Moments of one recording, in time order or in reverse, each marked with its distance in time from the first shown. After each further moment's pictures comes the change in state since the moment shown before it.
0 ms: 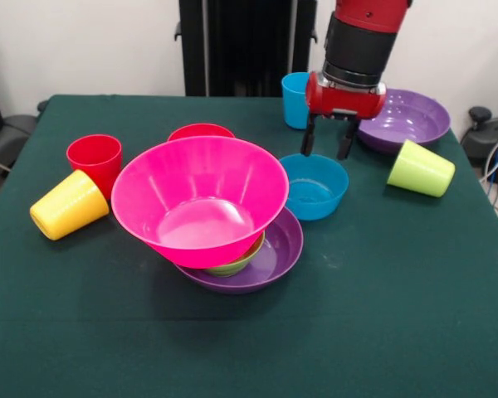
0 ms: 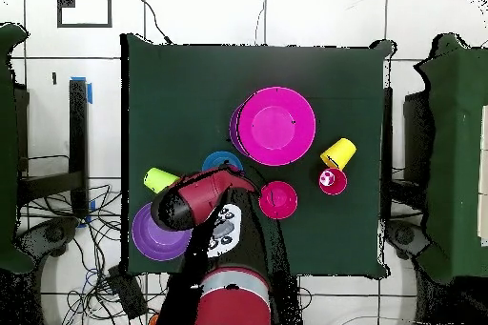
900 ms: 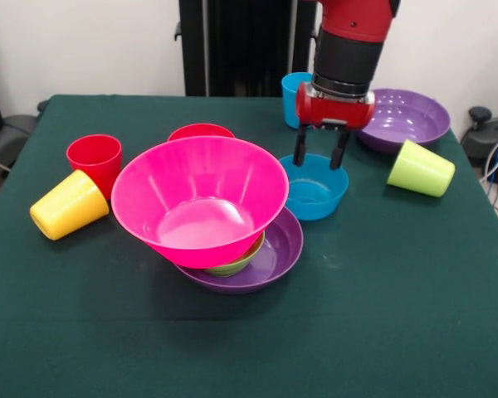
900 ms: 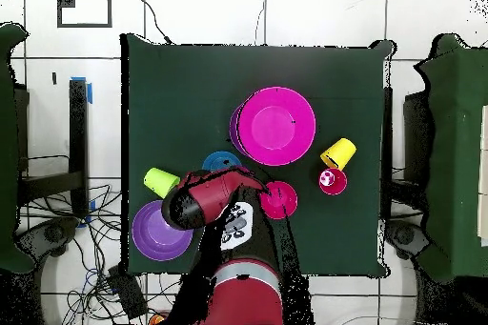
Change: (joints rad) arm -0.031 0.036 -0.002 -0.001 0.000 -0.075 0.000
